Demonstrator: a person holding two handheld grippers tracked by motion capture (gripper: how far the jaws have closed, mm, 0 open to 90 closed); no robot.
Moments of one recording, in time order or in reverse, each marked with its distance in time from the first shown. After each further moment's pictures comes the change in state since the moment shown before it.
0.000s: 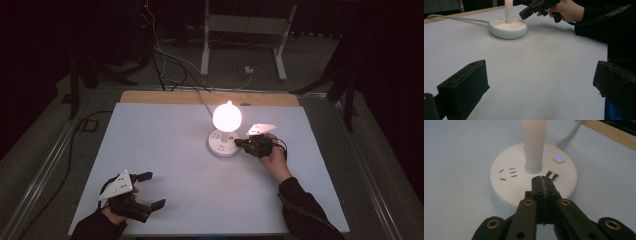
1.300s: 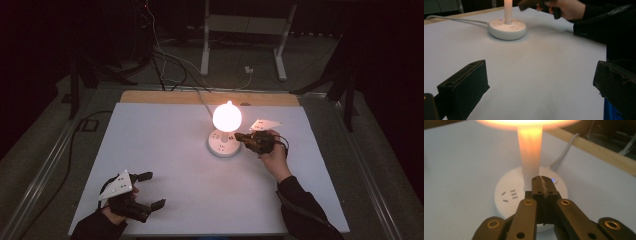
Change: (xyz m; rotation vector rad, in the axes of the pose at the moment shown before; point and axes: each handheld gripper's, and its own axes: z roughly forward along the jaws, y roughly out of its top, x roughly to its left) left arm 0.000 0.000 0.000 -0.002 -0.005 0.002; right arm 0.003 0.017 -0.016 -0.094 -0.030 0.040
